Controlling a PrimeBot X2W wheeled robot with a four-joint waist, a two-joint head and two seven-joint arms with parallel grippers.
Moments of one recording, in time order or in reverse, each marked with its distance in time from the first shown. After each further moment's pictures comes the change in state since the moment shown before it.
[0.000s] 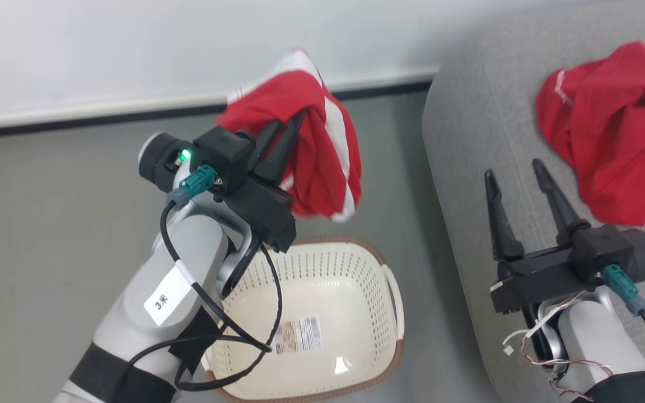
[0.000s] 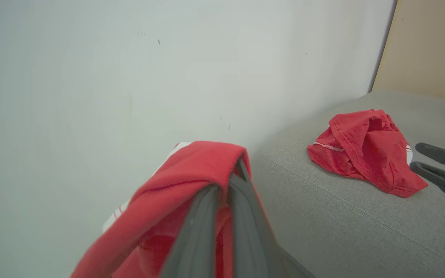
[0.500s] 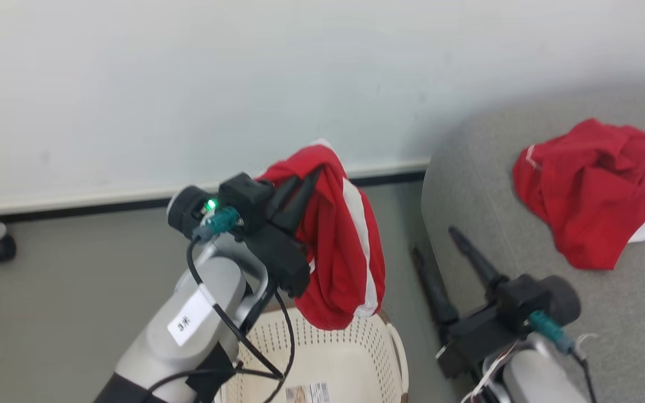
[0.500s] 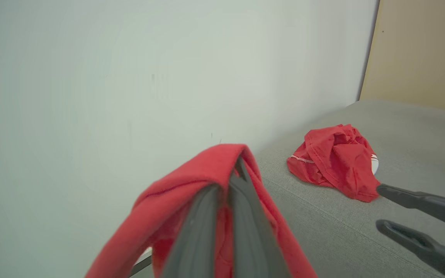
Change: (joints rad) left arm 0.072 -0.019 -0.084 0.062 -0.092 0.000 0.001; right arm 0.068 0.066 0.136 0.087 0.000 0.079 0.000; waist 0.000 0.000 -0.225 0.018
